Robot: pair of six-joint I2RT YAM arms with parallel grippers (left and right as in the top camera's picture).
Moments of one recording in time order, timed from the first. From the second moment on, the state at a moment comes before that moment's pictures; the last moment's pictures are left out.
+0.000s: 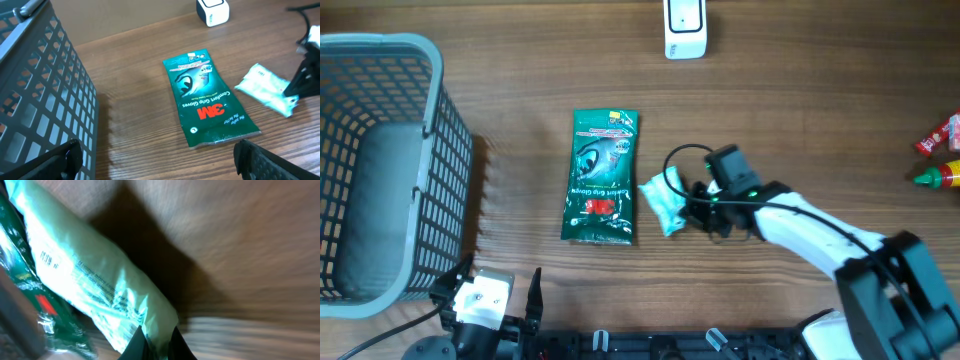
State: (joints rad) left arm -0.08 0.01 0.75 -1.15 0.05 0.21; right arm 0.46 1.58 0.70 -0.31 -0.37 0.92
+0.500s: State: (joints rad) left arm -0.08 0.01 0.75 -1.15 0.05 0.21; right arm 0.36 1.31 0.87 -0.60 -0.19 0.77
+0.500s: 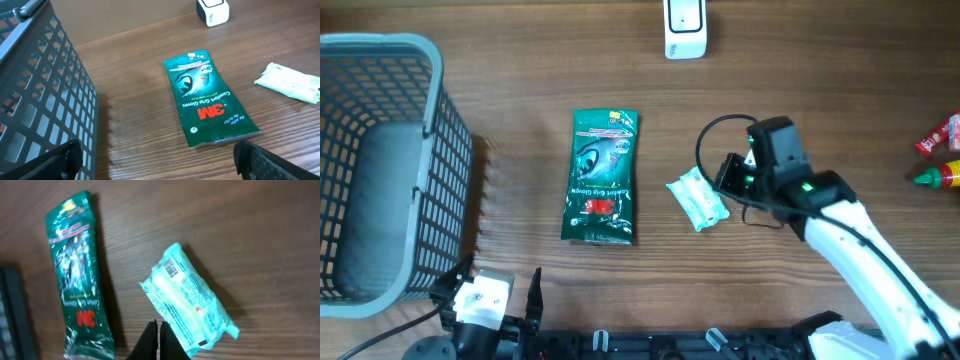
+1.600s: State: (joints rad) left arm -0.08 0.01 0.75 -1.15 0.05 0.21; right arm 0.46 1.62 1.02 -0.71 0.21 0.76
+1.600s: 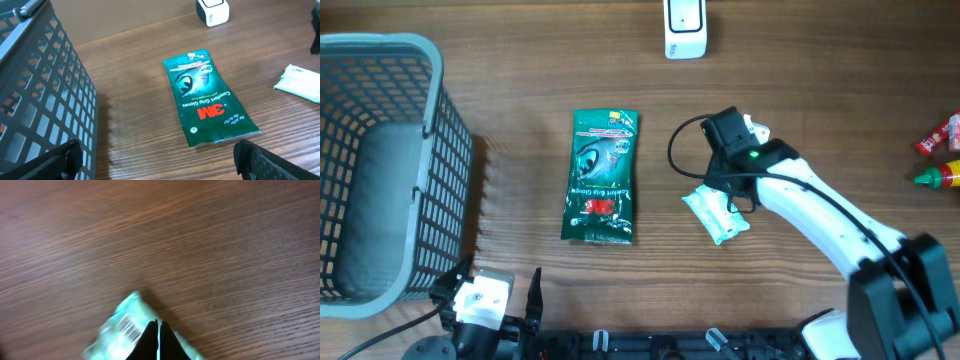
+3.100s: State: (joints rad) left arm -0.08 0.01 0.75 -1.15 0.05 0.21; right arm 0.36 1.76 1.17 -0.85 -0.54 0.01
